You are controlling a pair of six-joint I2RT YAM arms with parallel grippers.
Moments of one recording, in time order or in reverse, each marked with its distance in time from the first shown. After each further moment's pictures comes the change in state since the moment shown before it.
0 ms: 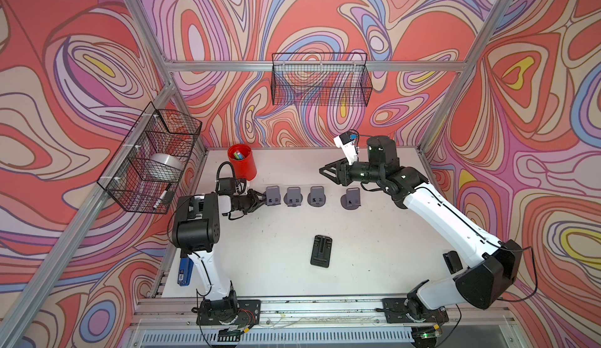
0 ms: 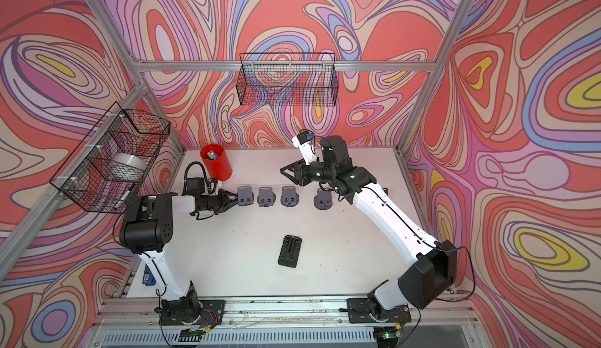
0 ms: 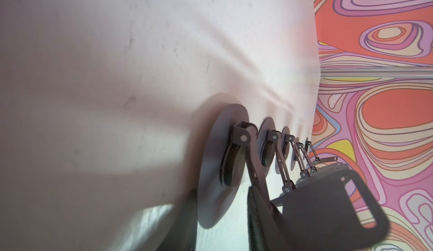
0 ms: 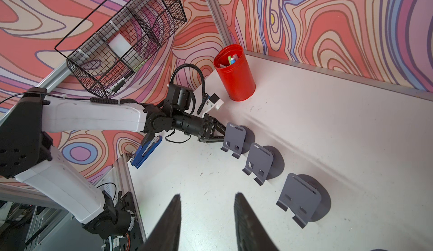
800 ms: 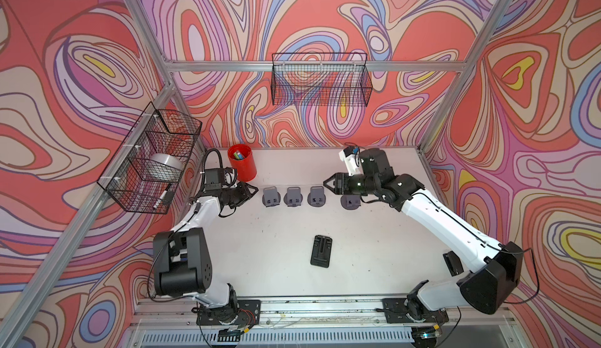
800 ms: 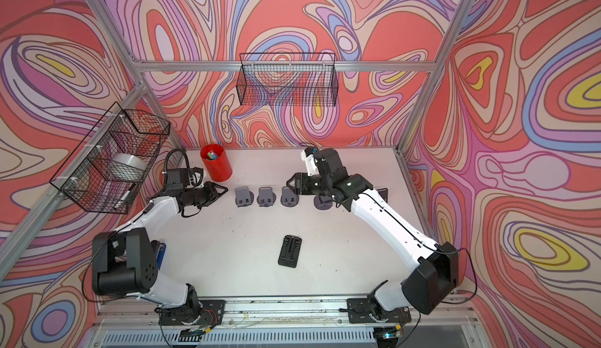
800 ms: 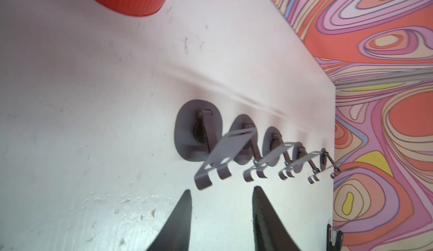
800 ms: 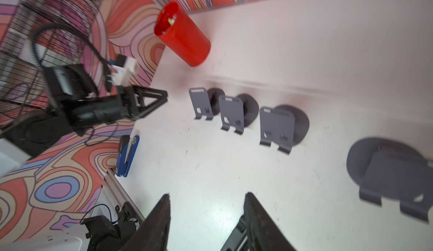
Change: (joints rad) left arm 0.017 -0.482 -0.016 -0.316 -0.202 0.095; right arm 0.105 -0.052 -0.123 -0.199 0.305 0.331
